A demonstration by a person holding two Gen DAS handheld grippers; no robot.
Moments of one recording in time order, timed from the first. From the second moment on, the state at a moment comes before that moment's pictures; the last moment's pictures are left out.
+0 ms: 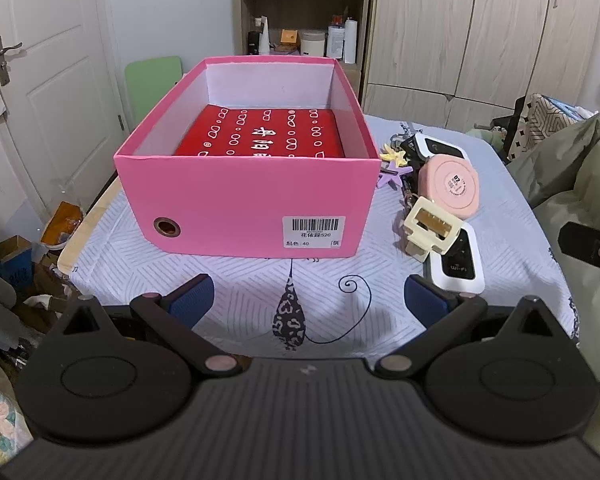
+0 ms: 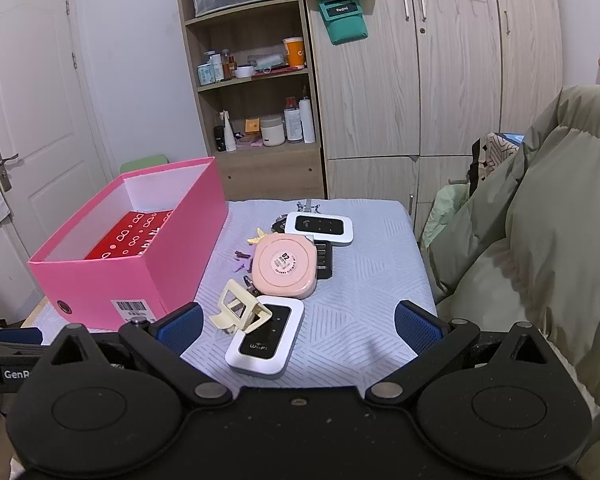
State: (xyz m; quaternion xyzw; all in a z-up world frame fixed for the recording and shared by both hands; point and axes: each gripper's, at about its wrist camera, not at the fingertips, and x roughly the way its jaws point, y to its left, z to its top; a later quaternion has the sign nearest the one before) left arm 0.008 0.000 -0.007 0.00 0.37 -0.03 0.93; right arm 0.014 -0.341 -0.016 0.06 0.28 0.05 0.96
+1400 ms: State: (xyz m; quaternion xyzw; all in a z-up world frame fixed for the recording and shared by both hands) left arm 0.007 0.002 -0.012 0.01 0.37 -0.01 0.93; right arm 0.021 -0.337 -0.027 0.07 0.30 0.05 0.95
